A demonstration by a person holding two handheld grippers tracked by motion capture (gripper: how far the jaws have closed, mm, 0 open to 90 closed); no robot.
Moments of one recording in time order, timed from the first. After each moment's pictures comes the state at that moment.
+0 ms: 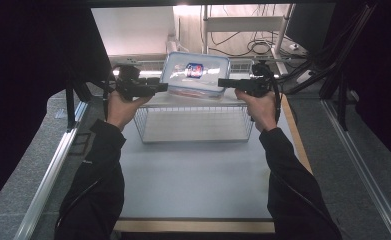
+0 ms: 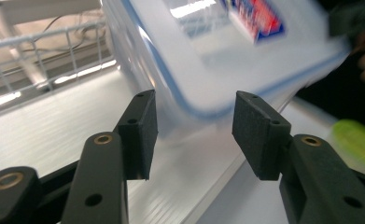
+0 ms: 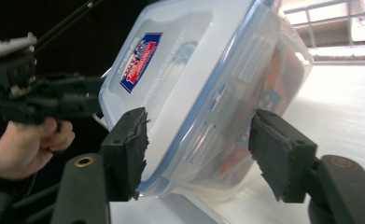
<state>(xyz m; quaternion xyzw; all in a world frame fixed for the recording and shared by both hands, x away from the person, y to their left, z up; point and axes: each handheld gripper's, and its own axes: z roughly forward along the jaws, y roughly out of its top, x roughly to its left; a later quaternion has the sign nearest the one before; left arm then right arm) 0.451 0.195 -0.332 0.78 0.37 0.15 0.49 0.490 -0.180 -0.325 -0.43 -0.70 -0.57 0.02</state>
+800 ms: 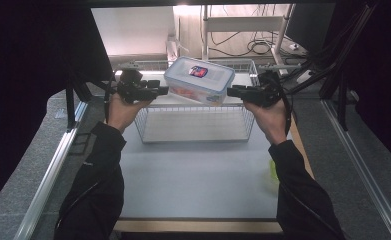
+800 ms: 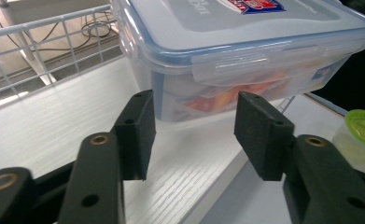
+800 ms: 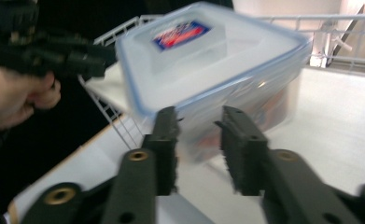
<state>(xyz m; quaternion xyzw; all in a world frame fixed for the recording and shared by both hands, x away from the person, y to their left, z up) 0.449 0.199 -0.337 0.77 0.37 0.15 0.50 0.440 -0.190 -0.316 -0.36 -0.76 -0.53 -0.09</state>
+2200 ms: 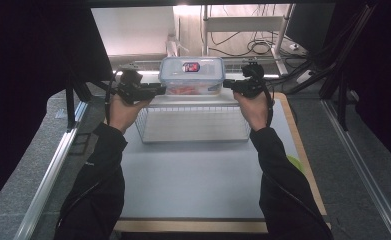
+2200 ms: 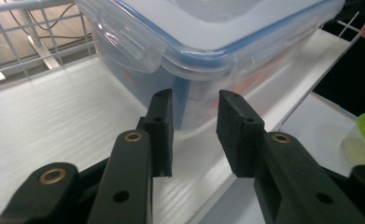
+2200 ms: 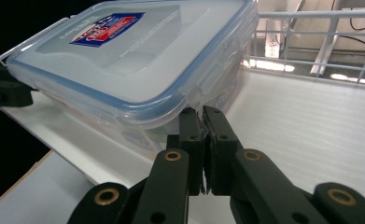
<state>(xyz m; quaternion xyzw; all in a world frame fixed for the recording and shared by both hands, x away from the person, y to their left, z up) 0.452 0.196 -0.345 0.77 0.39 0.15 0.48 0.490 -0.159 -0.327 -0.44 -0.74 -0.49 -0.13</state>
